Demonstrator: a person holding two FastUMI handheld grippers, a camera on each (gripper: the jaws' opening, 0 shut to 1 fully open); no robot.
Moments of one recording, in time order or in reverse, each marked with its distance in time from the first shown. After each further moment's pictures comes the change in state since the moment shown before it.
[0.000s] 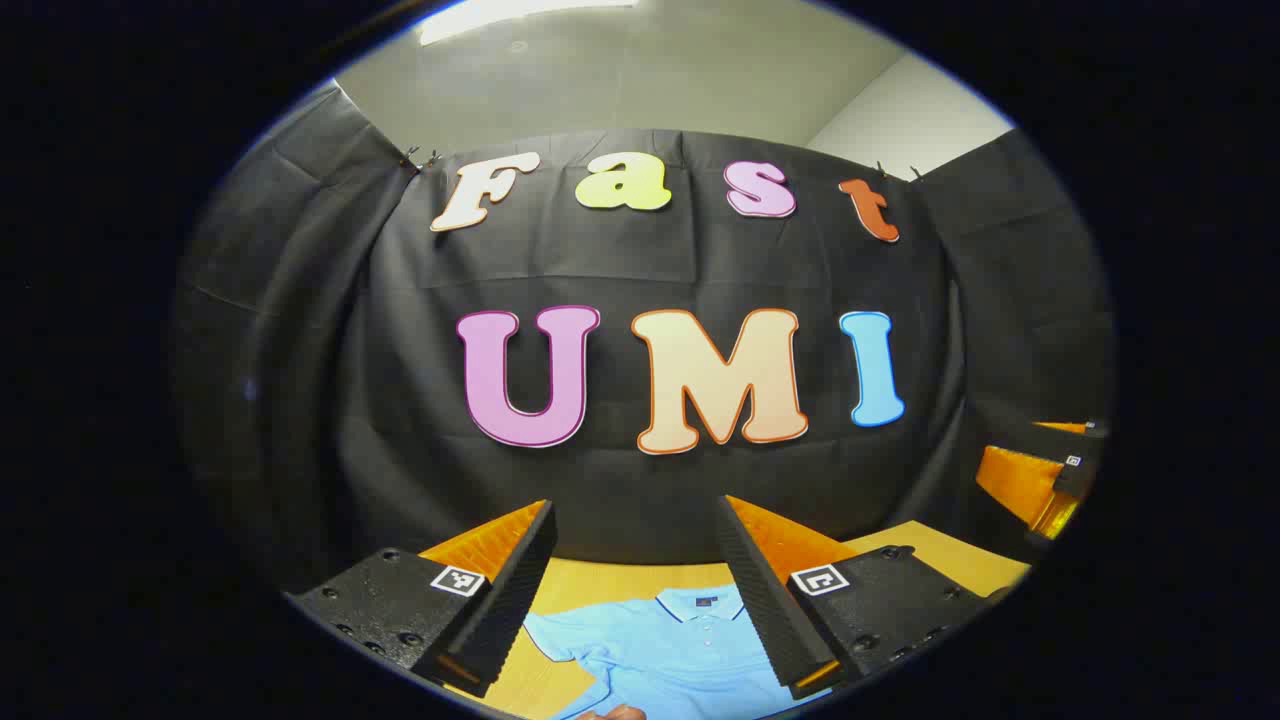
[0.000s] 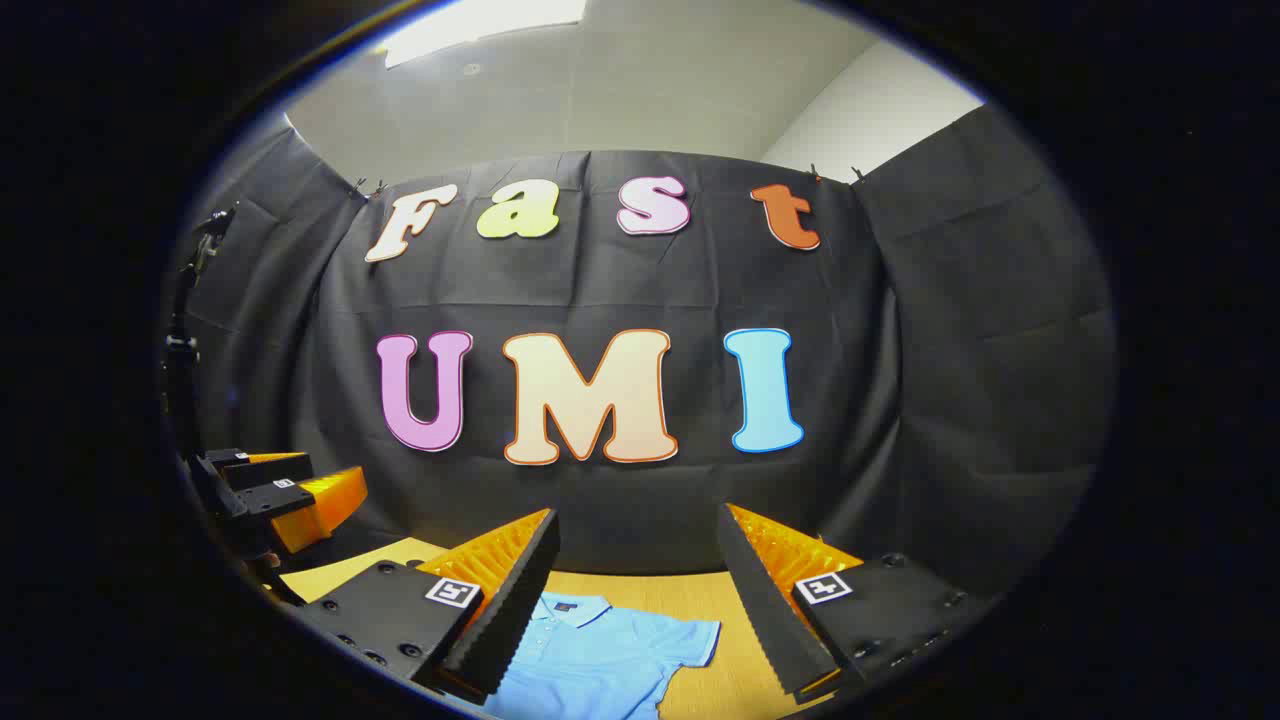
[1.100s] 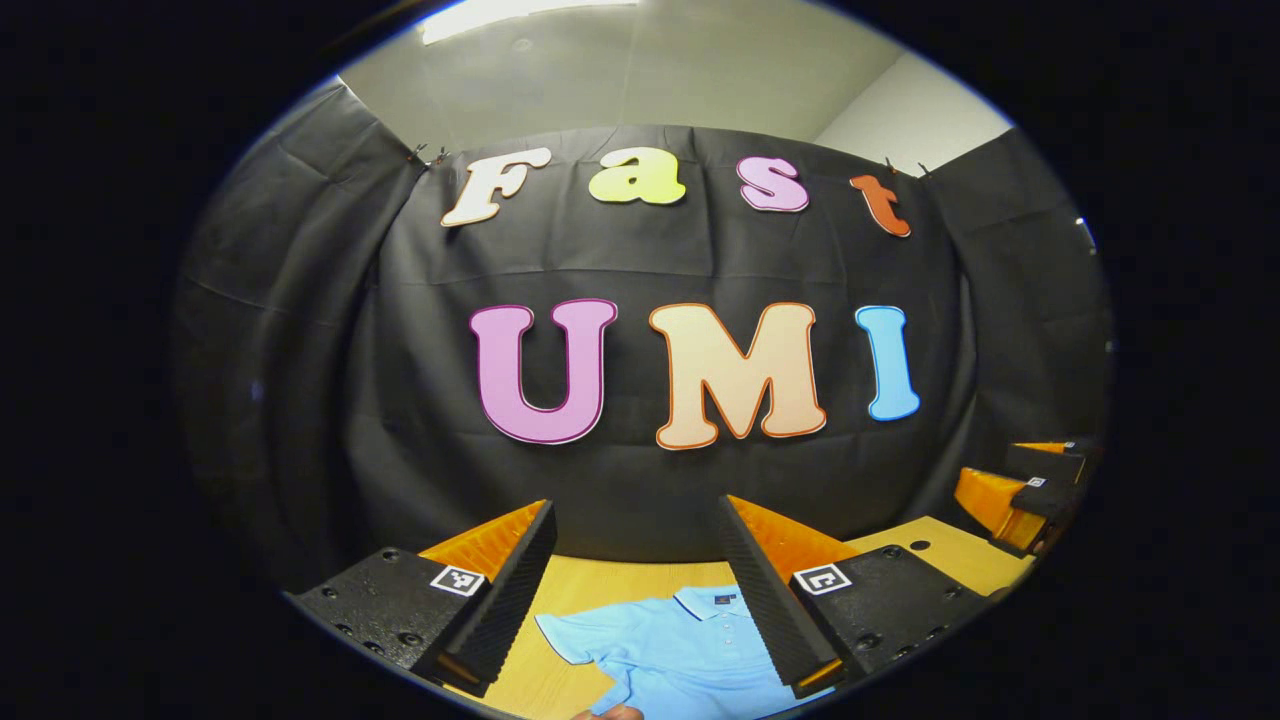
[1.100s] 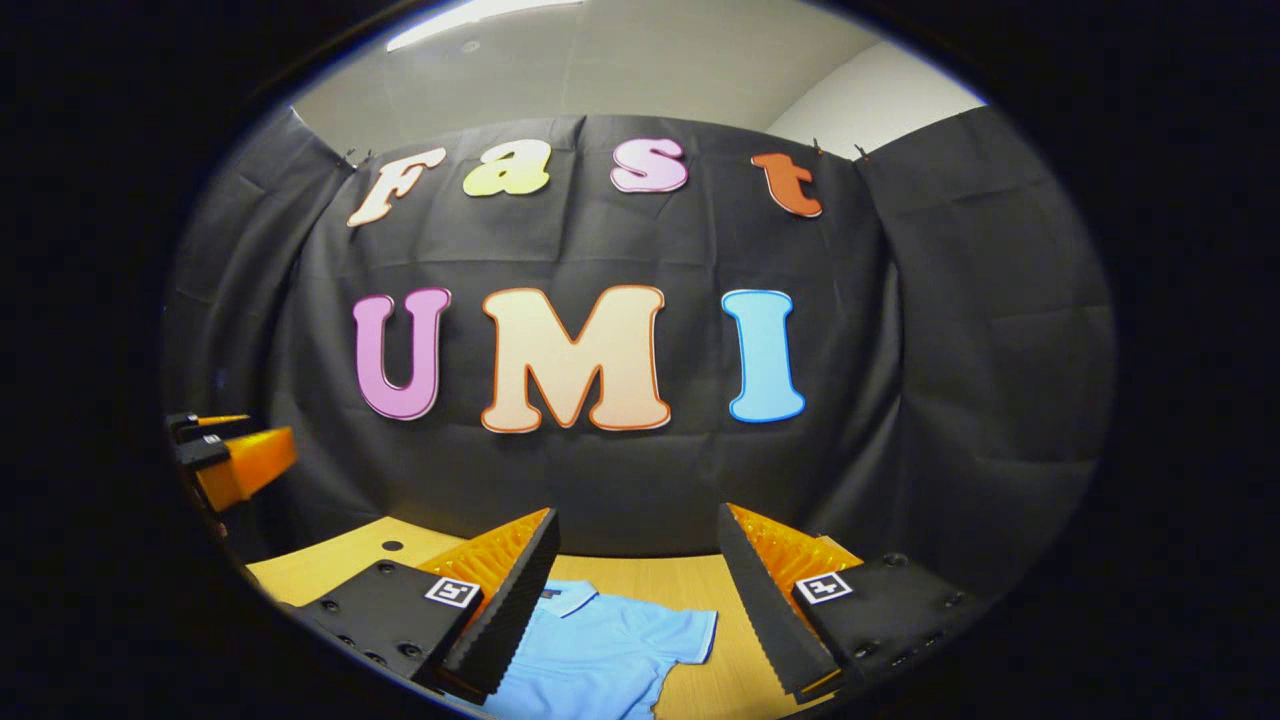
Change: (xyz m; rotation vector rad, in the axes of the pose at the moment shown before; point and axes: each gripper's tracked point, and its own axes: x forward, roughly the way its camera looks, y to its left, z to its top) left arm 0.010 0.034 -0.019 0.014 0.028 0.031; right arm 0.057 -0.008 -0.061 -0.035 0.091 -0.045
